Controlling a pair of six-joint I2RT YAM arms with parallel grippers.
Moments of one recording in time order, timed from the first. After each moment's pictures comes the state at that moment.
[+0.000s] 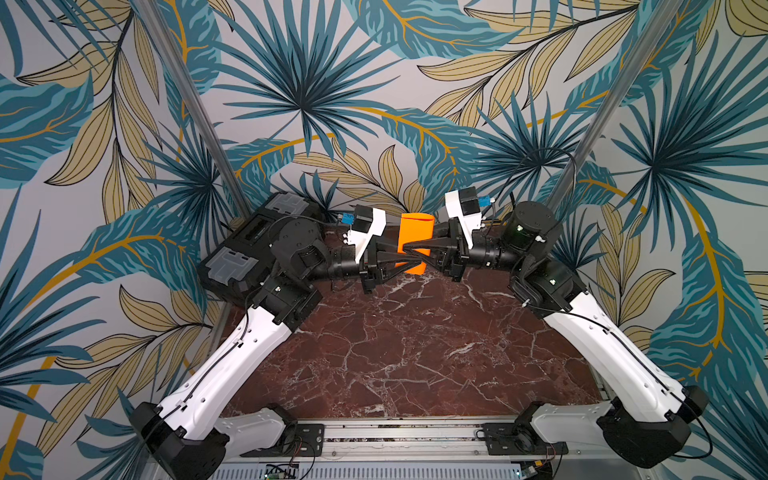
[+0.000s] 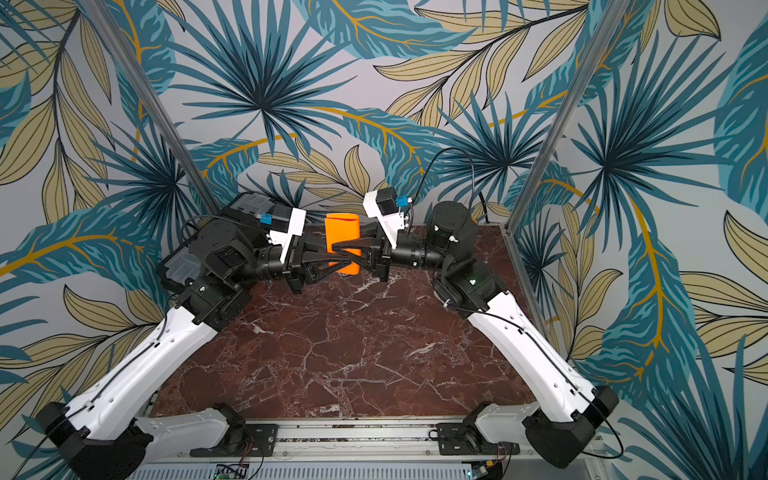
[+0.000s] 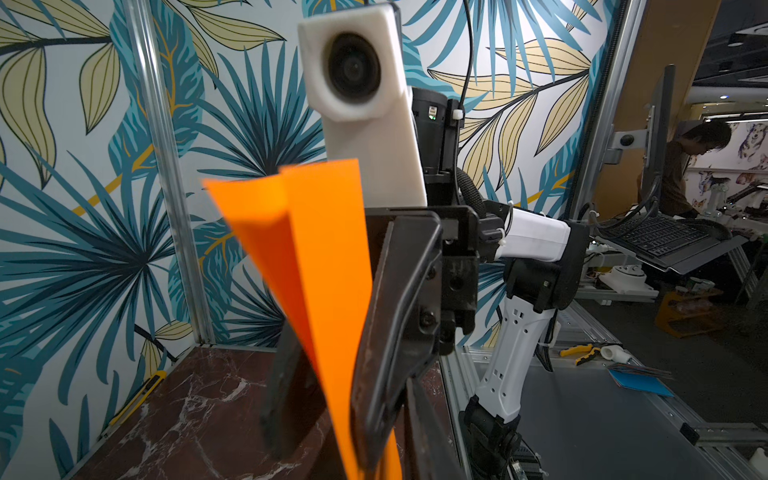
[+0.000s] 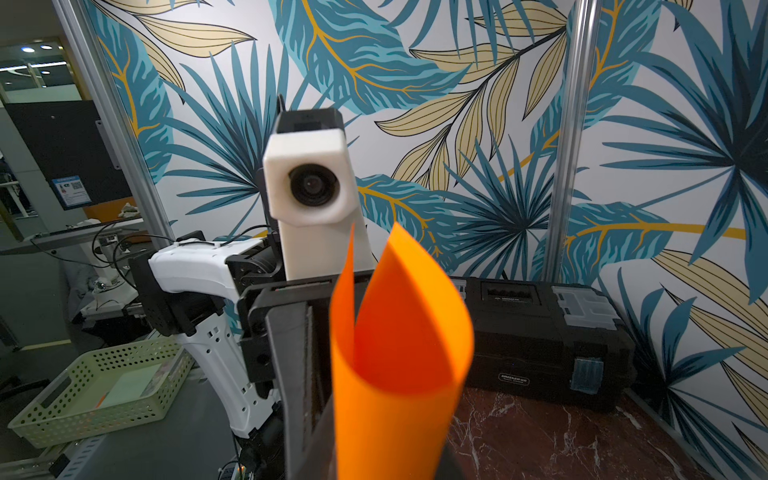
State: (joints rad) left arm -0.57 1.21 1.34 0.08 0.95 -0.21; right arm 0.61 1.31 1.56 -0.16 -0.79 0.15
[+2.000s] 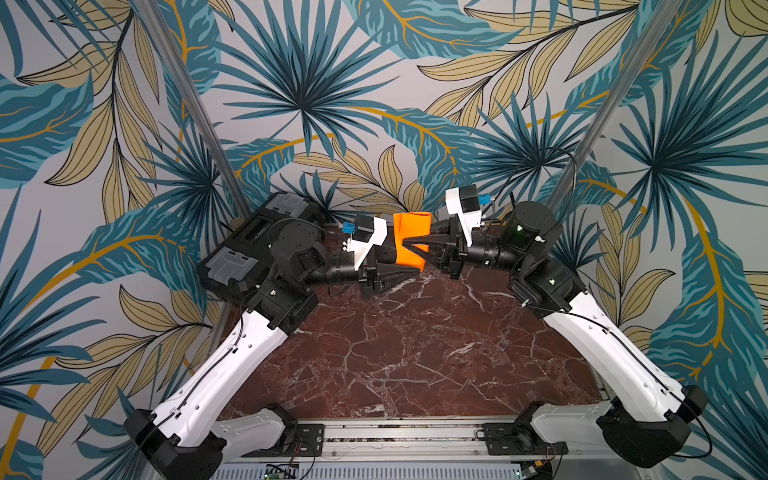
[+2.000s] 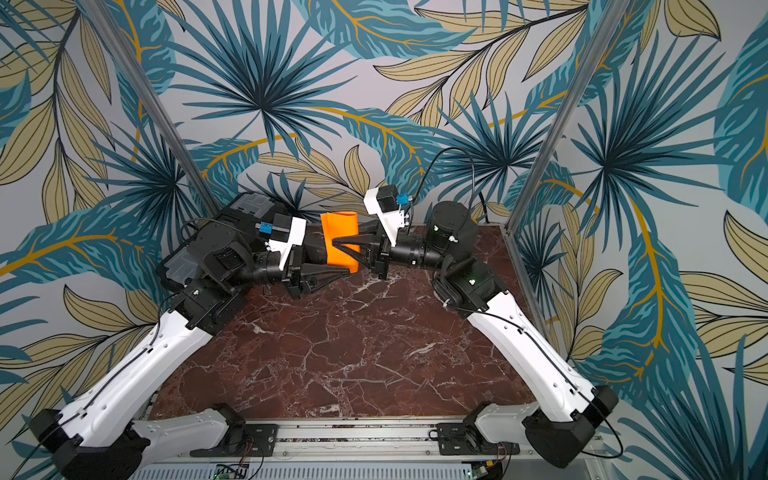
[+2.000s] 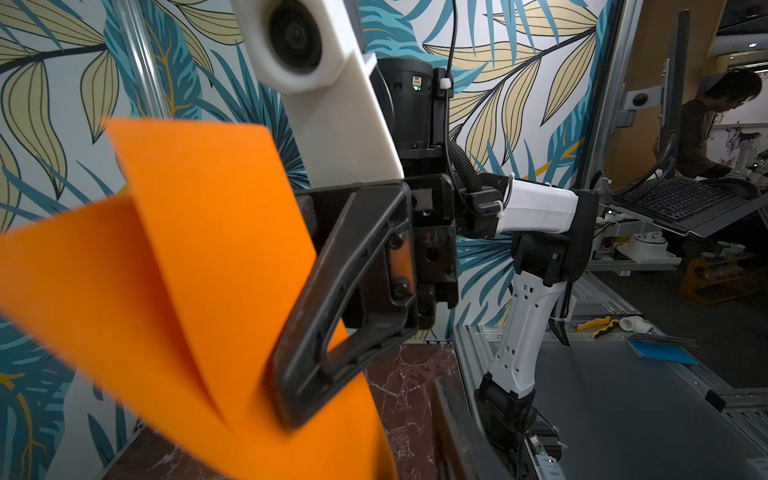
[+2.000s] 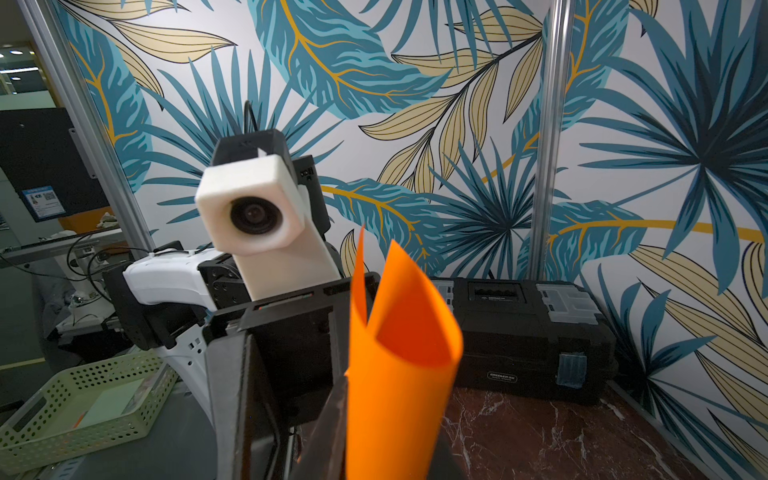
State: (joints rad) left arm -0.58 1.18 1.34 -0.02 0.94 -0.07; right arm 0.61 1.31 1.56 -0.15 -0.74 0.15
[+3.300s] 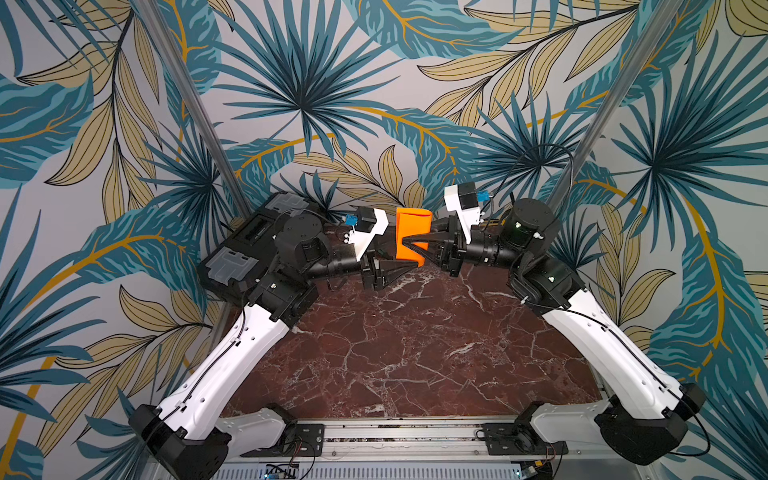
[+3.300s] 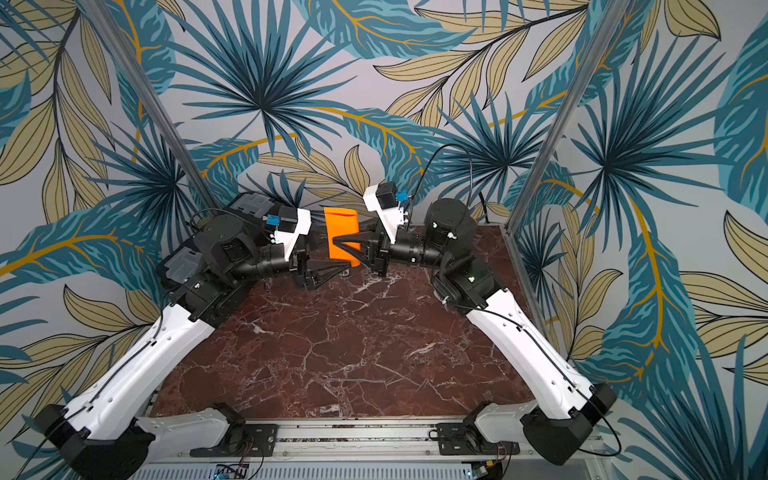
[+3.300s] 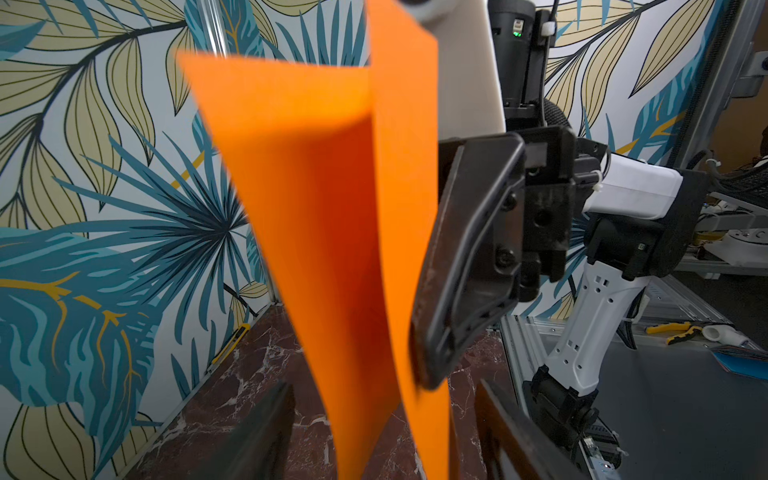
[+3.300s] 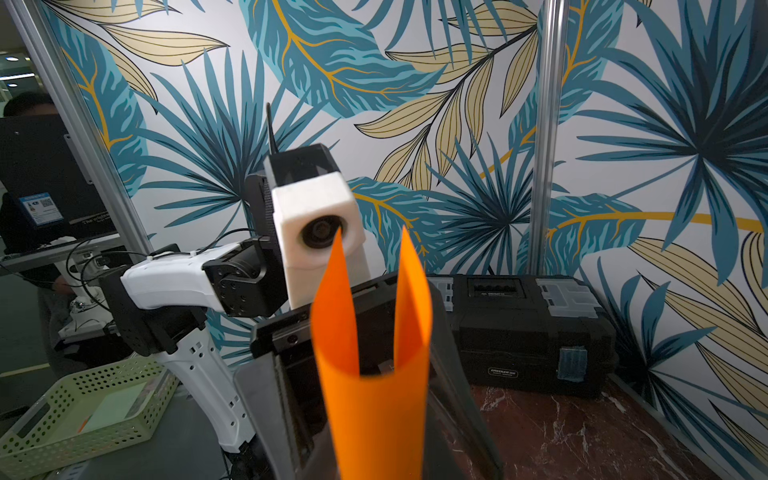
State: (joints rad) left arm -0.53 1.22 1.38 -0.12 0.82 0.00; right arm 0.60 1.33 1.59 -0.18 -0.74 0.16
